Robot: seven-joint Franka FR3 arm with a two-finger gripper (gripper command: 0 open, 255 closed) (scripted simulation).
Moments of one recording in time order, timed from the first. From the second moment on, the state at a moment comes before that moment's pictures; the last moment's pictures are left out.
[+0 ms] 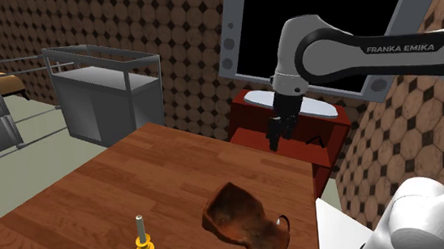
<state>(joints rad) 0.03 -0.59 0.12 -2.34 0.09 1.68 0.02</state>
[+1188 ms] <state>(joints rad) 0.13 -0.01 0.32 -2.06 0.22 1.91 0.29</state>
